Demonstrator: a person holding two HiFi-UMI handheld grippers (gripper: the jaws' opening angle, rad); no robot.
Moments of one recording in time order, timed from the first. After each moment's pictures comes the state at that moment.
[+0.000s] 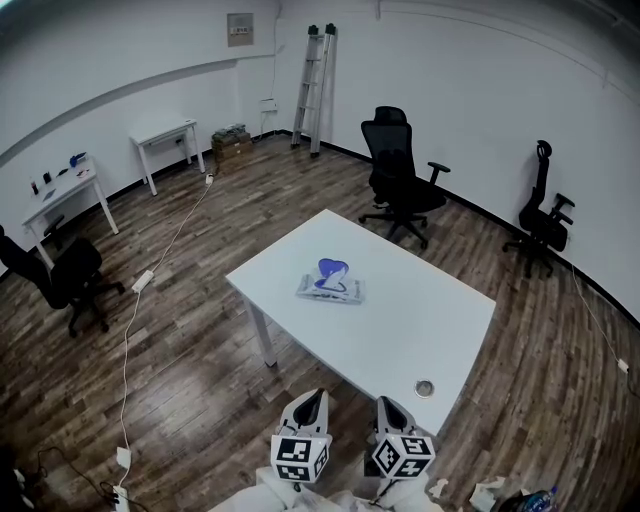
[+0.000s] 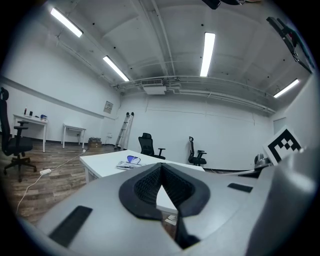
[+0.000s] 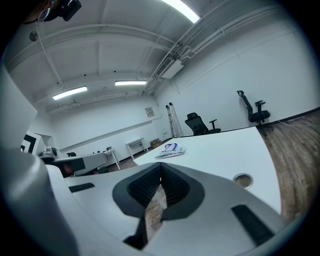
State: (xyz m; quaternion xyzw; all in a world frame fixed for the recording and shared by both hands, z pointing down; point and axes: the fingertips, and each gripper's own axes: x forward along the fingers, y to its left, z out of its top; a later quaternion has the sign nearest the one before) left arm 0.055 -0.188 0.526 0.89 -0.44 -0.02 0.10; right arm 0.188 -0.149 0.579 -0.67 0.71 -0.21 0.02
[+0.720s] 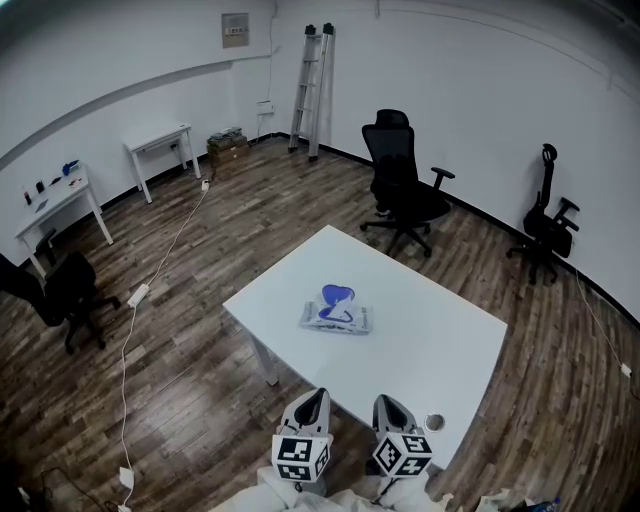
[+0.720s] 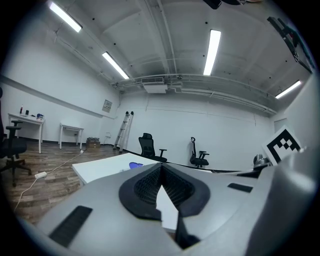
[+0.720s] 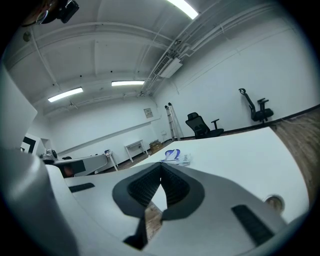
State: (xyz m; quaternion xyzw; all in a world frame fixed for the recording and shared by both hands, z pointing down) left arm 0.060 -0.299 0.514 0.89 -0.44 -0.02 0.10; right arm 0.189 -0.260 0.566 -0.67 0.71 -0.21 0.03
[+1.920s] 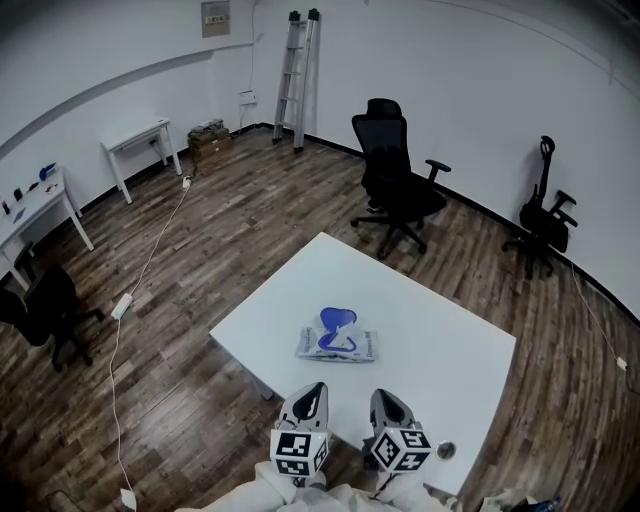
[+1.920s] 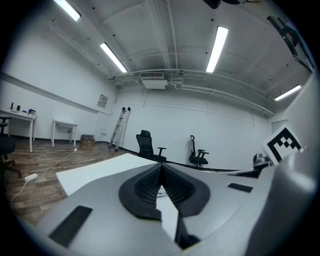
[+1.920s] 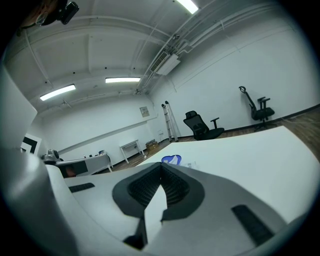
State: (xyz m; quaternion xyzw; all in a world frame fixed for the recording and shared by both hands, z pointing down) left arm 0.074 -0.425 0.525 0.91 -0.41 -0.01 0.11; right arm 0.197 -0.379 0.574 -0.69 0.69 -0.22 0.02
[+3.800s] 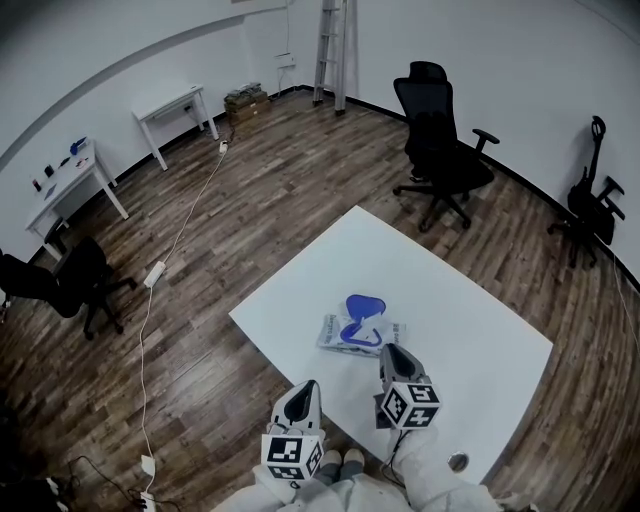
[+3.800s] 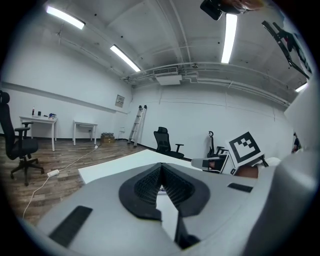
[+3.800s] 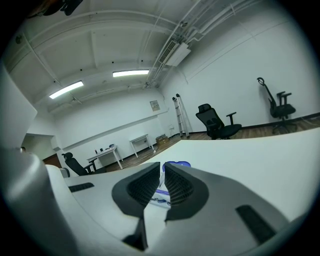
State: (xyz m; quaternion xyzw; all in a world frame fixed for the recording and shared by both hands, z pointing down) left arm 0.030 -0.443 0.540 0.85 -0.50 0.02 0.12; right arm 0.204 -0.498 0.593 -0.63 0.75 -0.22 0.00
